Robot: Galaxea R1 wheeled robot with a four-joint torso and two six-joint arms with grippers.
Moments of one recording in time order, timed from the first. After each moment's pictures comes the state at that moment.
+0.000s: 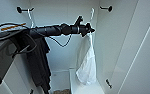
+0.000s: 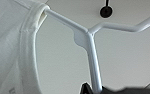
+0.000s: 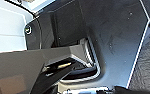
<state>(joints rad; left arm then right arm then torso) -0.30 2.82 -1.67 -0.10 0.20 -0.86 -1.57 3.04 -2.60 -0.18 0.06 0.27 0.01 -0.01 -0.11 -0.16</state>
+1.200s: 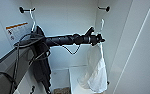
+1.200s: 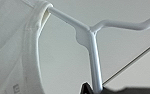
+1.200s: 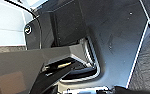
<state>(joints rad) -0.18 2.97 -1.73 -0.07 0.19 -0.85 -1.57 3.04 -2.60 -0.18 0.06 0.27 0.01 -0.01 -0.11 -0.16</state>
